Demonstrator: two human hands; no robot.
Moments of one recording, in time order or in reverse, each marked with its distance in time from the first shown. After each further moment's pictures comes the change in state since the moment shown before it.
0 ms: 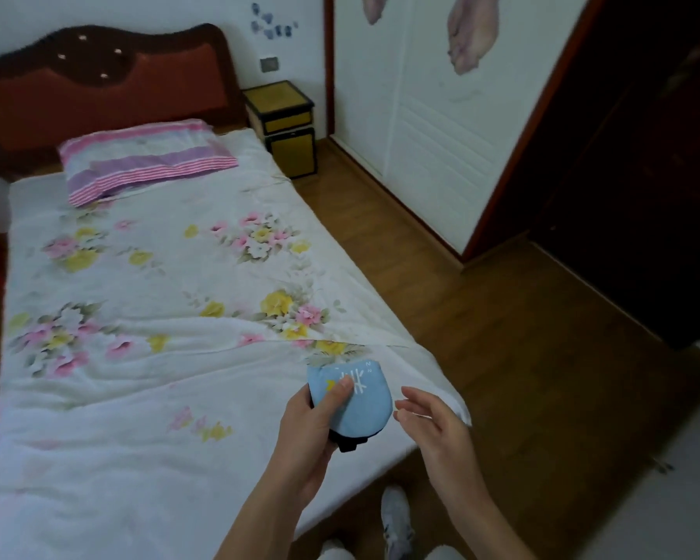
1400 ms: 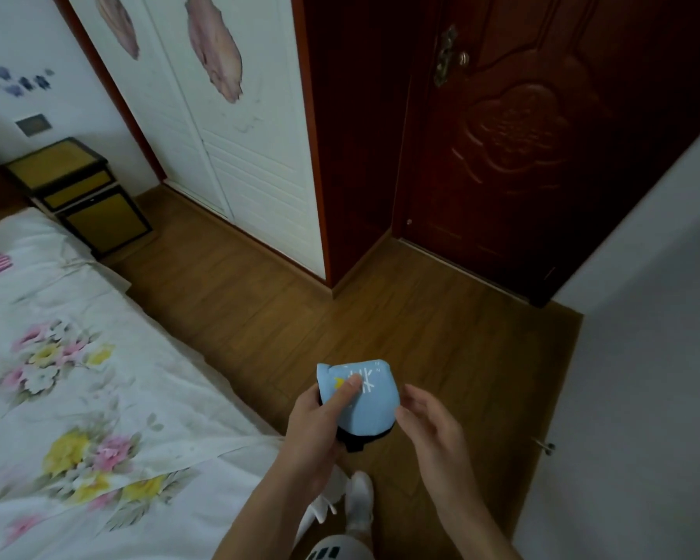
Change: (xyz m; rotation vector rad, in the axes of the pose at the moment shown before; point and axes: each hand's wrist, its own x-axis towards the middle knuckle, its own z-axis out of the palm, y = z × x) left_hand 0.187 -0.052 0.464 0.239 -0.327 -0.169; right_hand 0.193 0.000 -0.408 0.250 0.323 0.036
